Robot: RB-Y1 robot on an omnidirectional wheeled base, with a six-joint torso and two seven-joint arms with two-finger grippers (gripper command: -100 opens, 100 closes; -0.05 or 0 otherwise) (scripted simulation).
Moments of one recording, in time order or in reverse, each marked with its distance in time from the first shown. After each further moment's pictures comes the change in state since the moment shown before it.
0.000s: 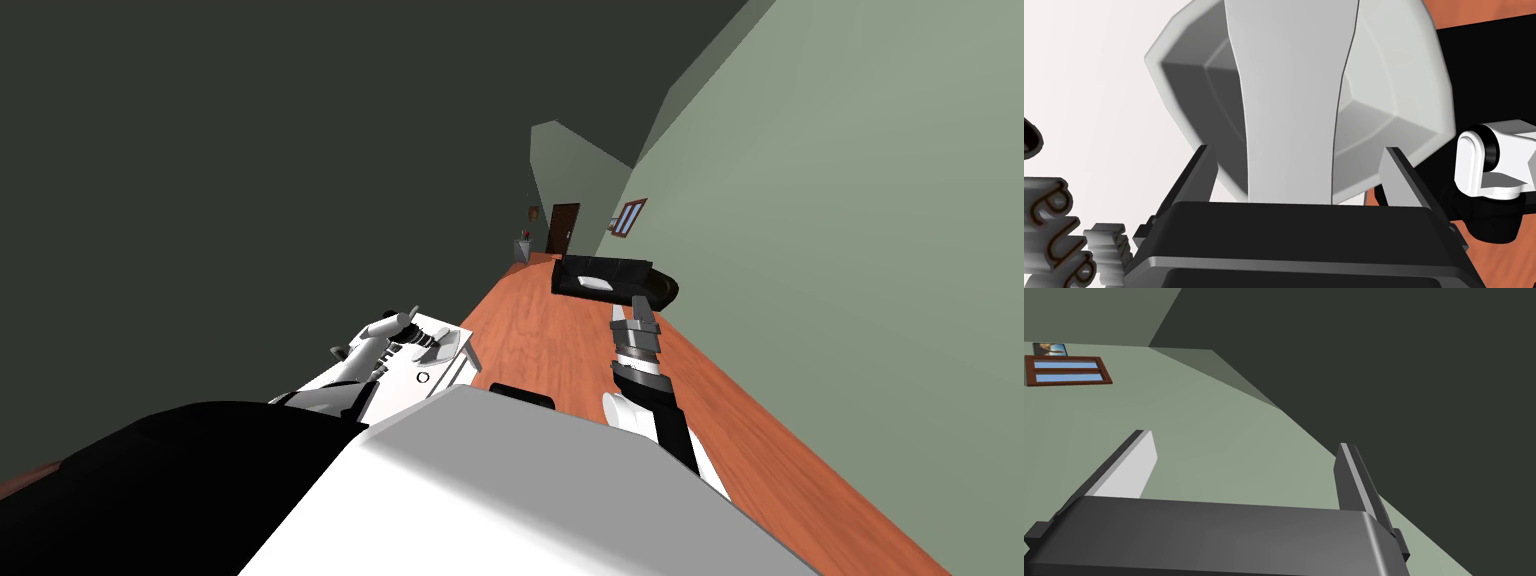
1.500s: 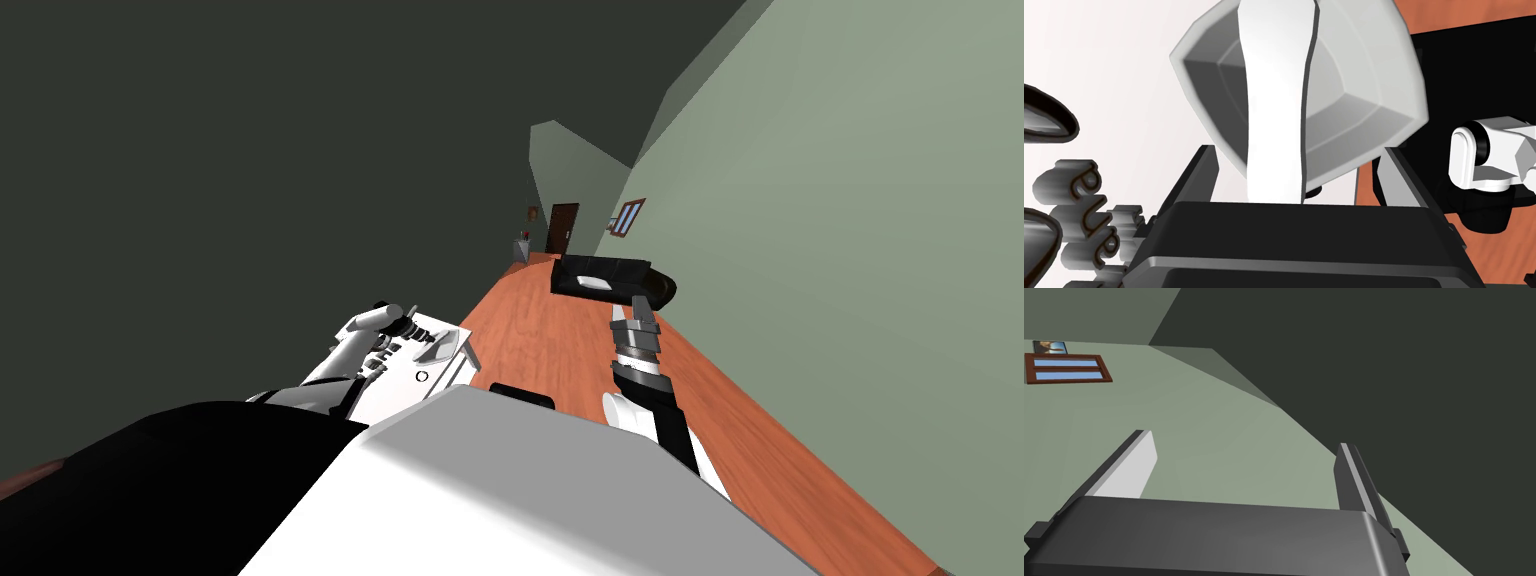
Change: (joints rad) left arm 0.005 0.079 0.029 -0.081 0.049 0.113 0.053; right arm 0.000 0.000 0.000 0.000 0.000 0.000 0.000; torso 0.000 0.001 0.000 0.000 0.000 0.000
